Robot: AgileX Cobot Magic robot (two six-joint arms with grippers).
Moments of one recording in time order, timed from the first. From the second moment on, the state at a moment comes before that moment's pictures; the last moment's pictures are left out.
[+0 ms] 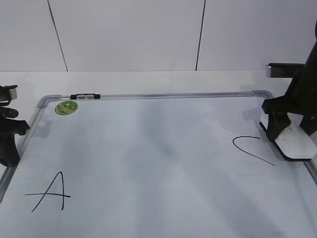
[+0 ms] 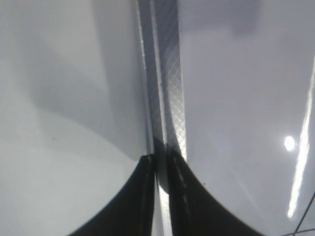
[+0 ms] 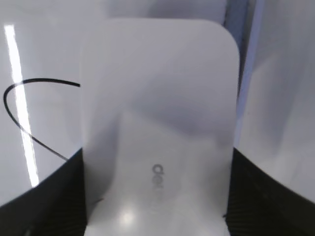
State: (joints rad) left arm 0.00 1.90 -1.14 -0.24 0.95 0.20; right arm 0.01 1.92 -1.39 0.07 1.11 -0.08
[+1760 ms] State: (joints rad) left arm 0.00 1.90 -1.14 -0.24 0.95 0.20; right arm 0.01 1.97 -1.39 0.05 1.07 -0.07
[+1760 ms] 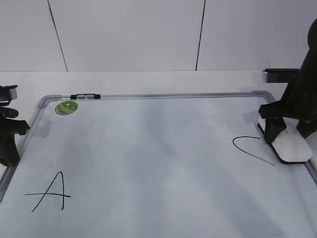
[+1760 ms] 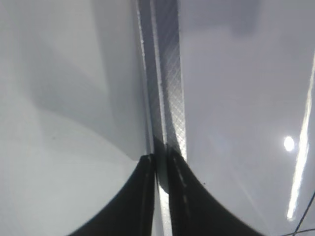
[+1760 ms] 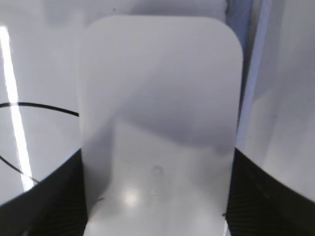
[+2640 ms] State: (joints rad) left arm 0.00 1.90 -1.14 -0.24 0.95 0.20; right arm 0.01 1.98 -1.39 0.04 1.12 -0.05
